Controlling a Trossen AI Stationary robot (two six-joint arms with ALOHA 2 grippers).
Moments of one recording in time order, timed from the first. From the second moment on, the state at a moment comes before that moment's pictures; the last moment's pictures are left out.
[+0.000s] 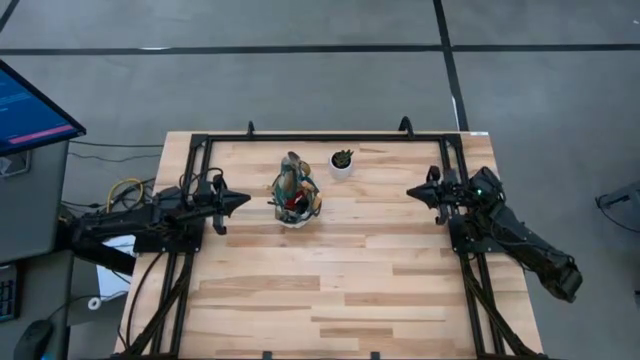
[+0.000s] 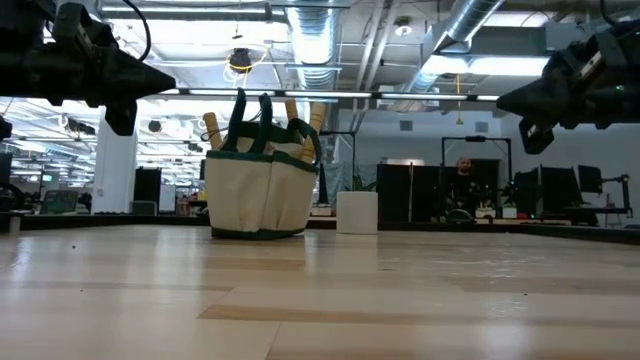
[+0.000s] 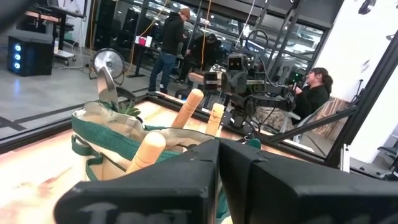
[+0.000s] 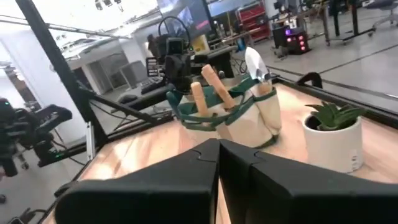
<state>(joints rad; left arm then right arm) 0.12 0.02 0.01 0.08 -0.13 -0.30 -0.79 0.06 0.01 0.08 -0.72 0.34</state>
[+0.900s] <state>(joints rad) 0.12 0.03 0.01 0.10 -0.13 -0.30 -0.46 0.12 0.01 0.06 -0.17 0.27</state>
